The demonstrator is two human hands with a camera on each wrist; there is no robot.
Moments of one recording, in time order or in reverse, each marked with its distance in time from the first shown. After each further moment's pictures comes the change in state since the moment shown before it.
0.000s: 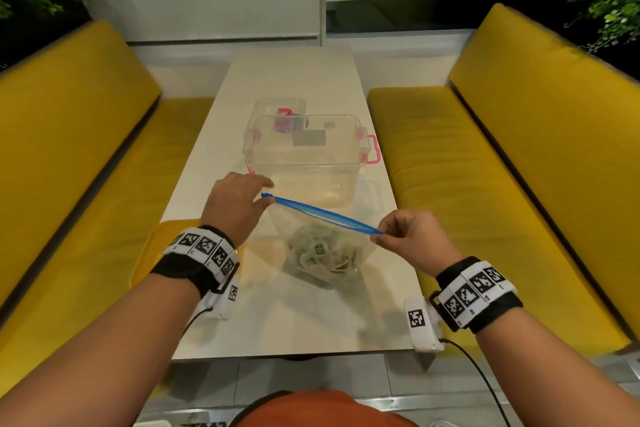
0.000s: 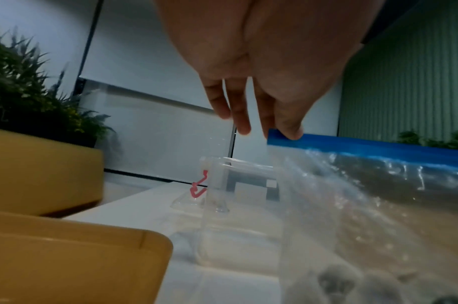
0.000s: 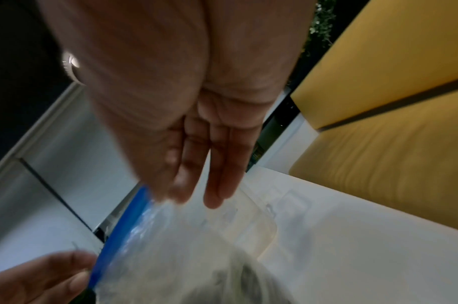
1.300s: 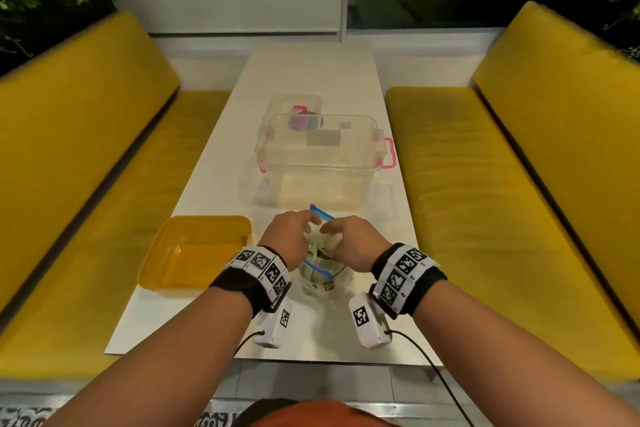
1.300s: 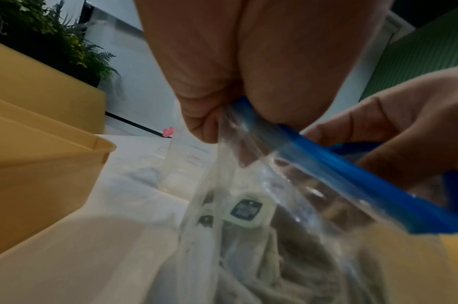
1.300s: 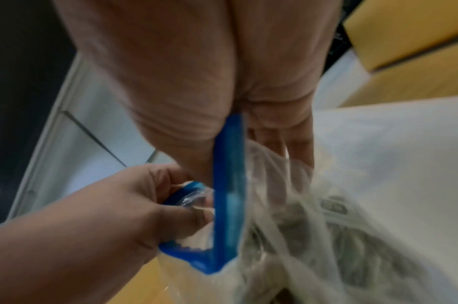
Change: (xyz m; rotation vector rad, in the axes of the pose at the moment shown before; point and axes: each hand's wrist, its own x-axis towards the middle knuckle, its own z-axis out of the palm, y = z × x) left_hand -0.011 0.057 0.043 -0.321 -0.440 -0.381; right_hand 0.049 -0.044 0.079 -0.408 -0.387 0.026
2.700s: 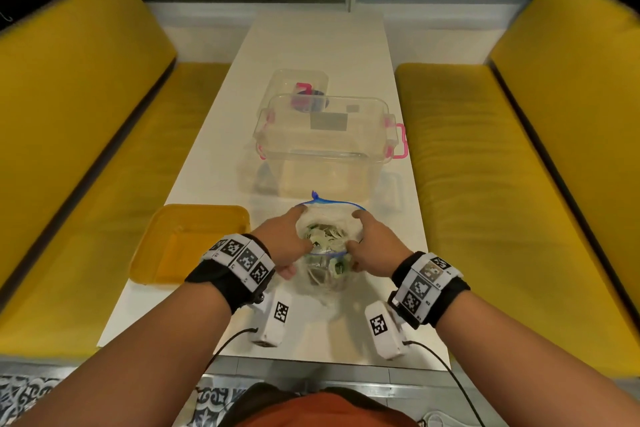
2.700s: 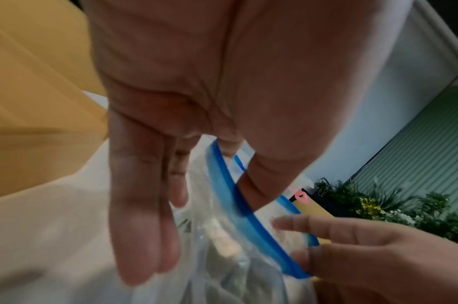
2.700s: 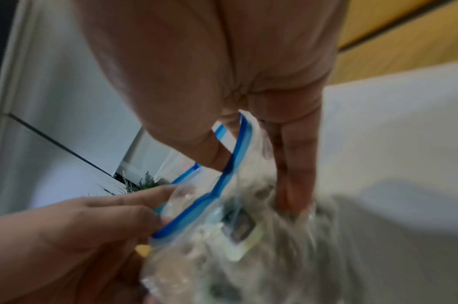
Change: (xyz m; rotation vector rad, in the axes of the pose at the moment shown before) left_hand 0.011 -0.012 -0.010 -0.182 -0.366 -0.278; right_hand 0.019 0.044 0.016 0.188 0.038 0.140
